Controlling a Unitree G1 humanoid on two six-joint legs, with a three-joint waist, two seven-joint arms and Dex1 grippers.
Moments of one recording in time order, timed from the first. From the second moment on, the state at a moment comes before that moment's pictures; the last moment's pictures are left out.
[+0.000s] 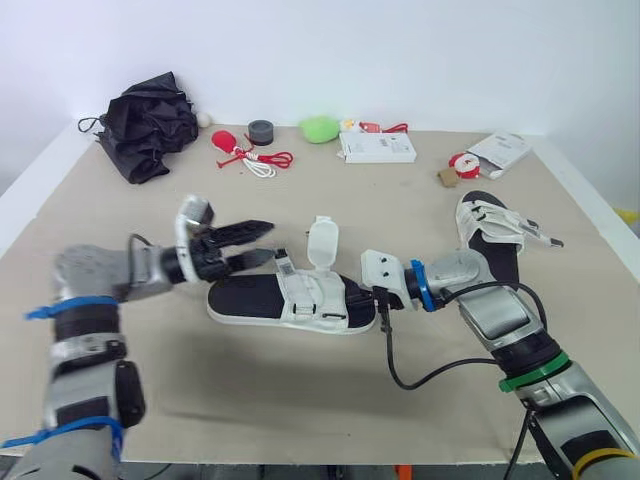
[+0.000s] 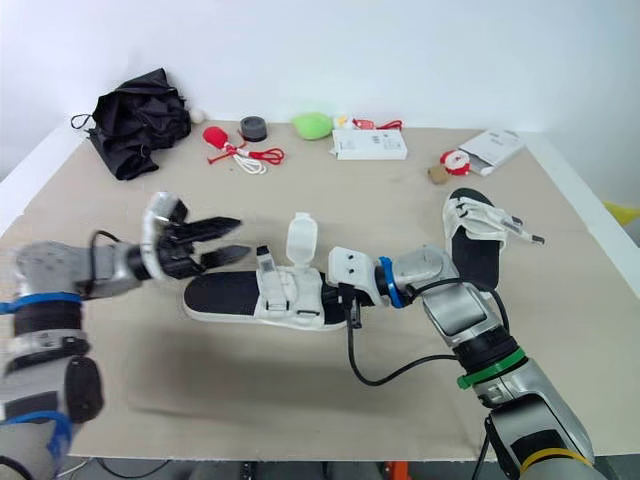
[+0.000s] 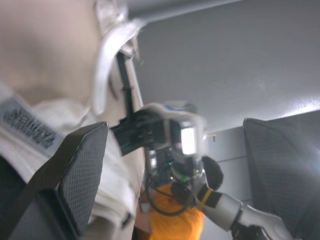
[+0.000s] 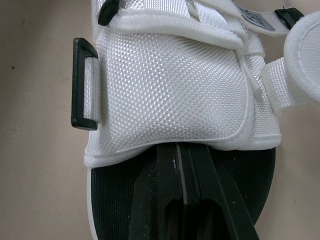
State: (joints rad) left arm -0.78 0.42 0.41 0.51 -1.18 1.57 -0.55; right arm -0.62 -0.63 0.39 0.04 0.09 0.29 1.19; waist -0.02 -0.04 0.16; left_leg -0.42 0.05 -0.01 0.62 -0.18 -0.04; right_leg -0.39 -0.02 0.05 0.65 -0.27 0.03
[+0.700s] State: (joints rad) left arm -1.09 0.11 0.47 1.00 -0.90 1.03 -0.37; right arm -0.56 -0.63 0.36 -0.06 0.08 0.37 1.13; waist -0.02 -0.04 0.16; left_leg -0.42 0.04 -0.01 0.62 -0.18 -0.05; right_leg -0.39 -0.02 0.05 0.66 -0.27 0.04
